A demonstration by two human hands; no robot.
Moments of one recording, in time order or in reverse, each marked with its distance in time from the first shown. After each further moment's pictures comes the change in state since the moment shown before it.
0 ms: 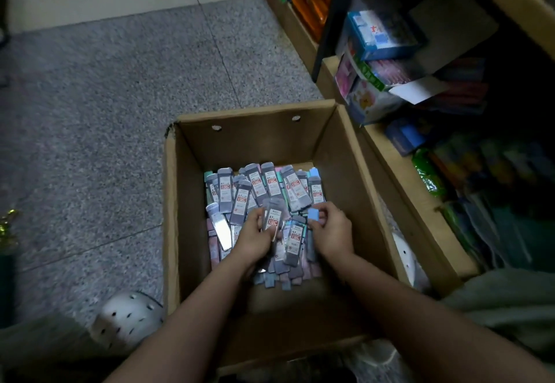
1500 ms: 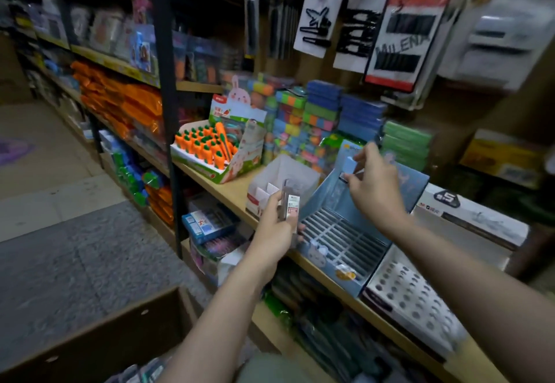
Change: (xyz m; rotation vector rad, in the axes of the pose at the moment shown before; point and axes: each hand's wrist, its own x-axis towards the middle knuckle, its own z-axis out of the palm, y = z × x) left_hand -0.157 0.327 0.256 -0.067 -0.557 0.674; right_hand -0.025 -0.131 -0.479 -0.158 0.847 -0.446
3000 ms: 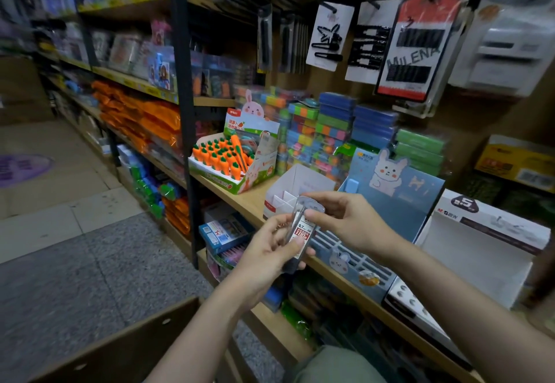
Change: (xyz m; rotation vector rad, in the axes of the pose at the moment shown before) left_hand -0.037 -0.001 -0.054 -0.134 -0.265 0.077; right_hand -0.053 -0.058 0.008 0.565 -0.519 -0.014
